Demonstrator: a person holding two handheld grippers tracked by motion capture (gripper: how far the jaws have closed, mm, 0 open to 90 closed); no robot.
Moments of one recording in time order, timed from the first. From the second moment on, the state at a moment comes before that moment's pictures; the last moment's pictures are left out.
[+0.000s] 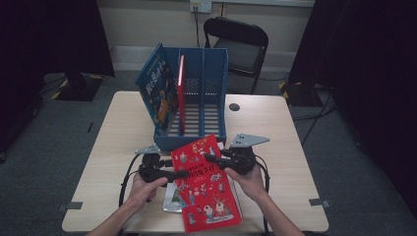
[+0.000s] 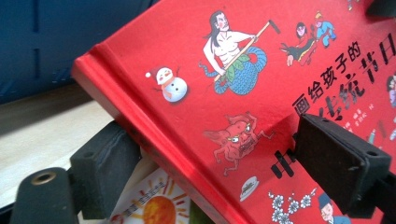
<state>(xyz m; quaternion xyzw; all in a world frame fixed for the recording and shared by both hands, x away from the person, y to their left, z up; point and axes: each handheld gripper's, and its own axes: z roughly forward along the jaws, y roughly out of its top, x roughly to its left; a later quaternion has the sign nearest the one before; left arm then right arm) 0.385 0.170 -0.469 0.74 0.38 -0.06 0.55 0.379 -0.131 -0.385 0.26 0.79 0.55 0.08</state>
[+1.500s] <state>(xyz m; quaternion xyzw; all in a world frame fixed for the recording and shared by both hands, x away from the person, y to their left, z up) 0.378 0.158 -0.382 0.73 0.30 0.04 0.61 0.356 -0.184 -0.340 0.23 0.75 0.61 0.12</state>
